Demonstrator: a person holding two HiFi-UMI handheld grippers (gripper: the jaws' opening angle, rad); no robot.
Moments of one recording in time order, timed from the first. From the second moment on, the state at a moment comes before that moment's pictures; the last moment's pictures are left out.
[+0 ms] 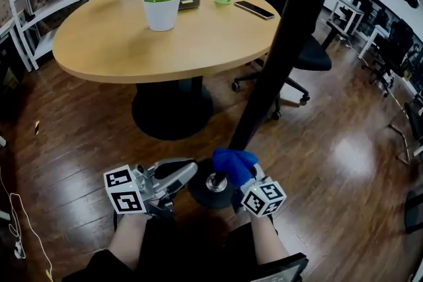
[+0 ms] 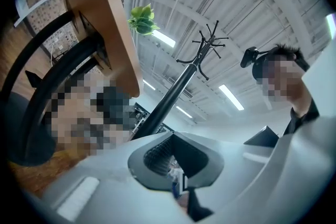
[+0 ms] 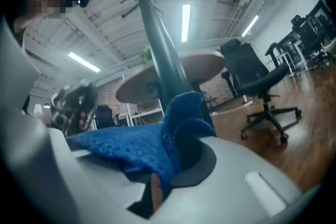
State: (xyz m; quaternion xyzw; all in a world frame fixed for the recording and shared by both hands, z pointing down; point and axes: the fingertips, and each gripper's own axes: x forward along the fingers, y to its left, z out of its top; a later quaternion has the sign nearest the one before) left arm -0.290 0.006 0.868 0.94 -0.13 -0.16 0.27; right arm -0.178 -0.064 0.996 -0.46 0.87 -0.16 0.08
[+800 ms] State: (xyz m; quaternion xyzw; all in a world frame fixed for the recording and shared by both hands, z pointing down) left arm -0.296 0.005 0.875 0.94 -0.15 -0.15 0.26; right arm -0.178 -0.066 0.973 -0.40 0.88 -0.20 0.16
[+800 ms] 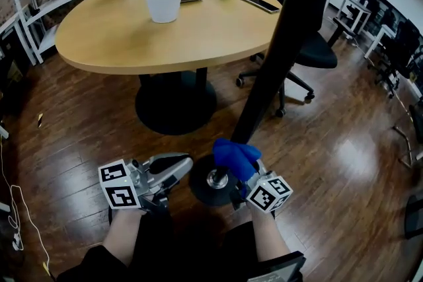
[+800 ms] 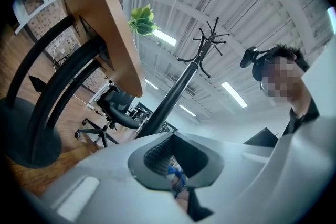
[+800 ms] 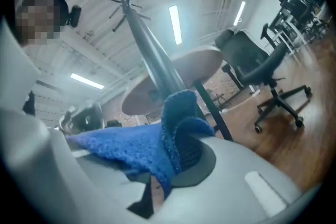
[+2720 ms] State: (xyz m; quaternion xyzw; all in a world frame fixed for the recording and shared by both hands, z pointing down) left arm -0.284 0.017 0.871 0.95 -0.14 -0.14 0.26; right arm -0.167 -0.066 1.160 -0.46 0.83 -0.30 -0.02
